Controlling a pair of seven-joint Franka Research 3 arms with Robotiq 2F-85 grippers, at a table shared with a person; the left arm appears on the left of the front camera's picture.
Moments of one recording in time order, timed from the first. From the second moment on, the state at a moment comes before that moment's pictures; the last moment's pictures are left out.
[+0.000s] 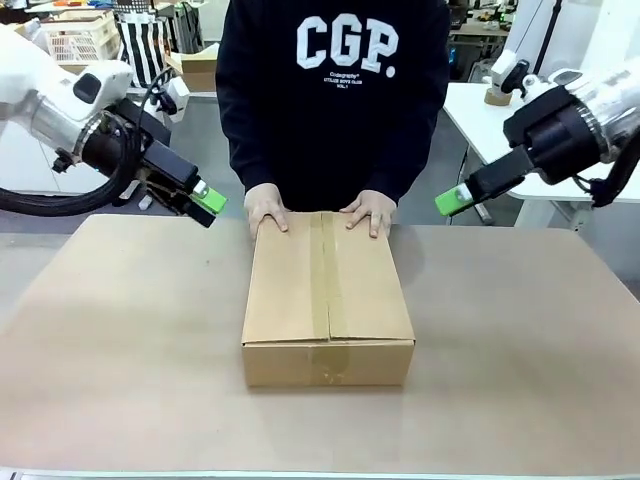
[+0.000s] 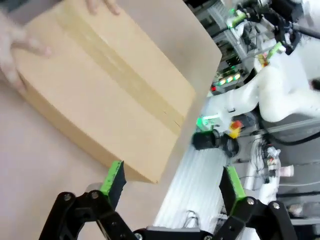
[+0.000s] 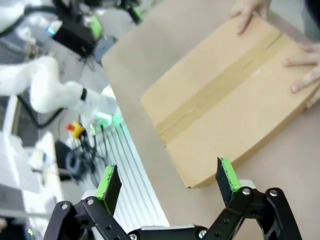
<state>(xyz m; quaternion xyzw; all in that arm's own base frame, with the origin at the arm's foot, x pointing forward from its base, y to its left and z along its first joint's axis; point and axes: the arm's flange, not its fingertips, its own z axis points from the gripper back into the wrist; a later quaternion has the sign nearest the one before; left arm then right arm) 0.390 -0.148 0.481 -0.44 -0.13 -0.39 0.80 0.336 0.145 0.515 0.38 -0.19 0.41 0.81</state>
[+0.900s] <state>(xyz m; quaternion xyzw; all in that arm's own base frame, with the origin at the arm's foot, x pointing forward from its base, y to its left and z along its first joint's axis) 0.393 -0.204 0.466 -0.24 -0.44 -0.58 0.64 0.397 0.168 0.473 0.22 -0.36 0.68 0.60</state>
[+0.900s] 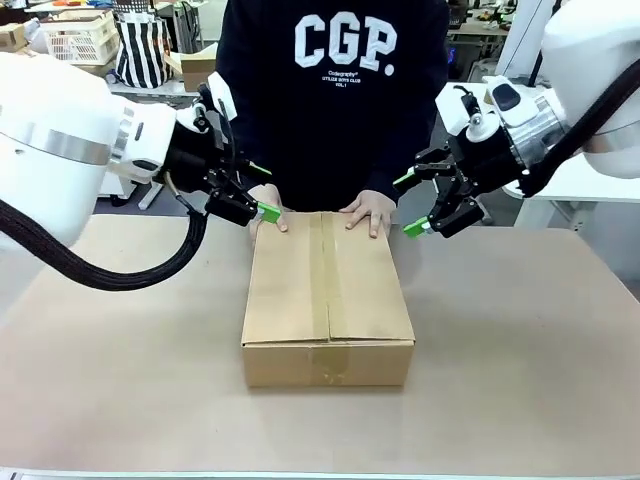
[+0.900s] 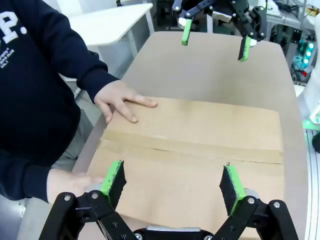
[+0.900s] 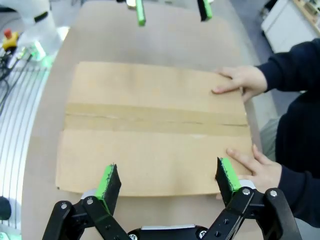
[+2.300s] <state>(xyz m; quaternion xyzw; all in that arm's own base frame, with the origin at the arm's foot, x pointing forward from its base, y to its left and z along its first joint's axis) 0.383 -0.212 0.318 -0.38 -0.38 -0.58 0.62 0.437 0.204 0.316 0.39 -0.34 0.62 0.59</state>
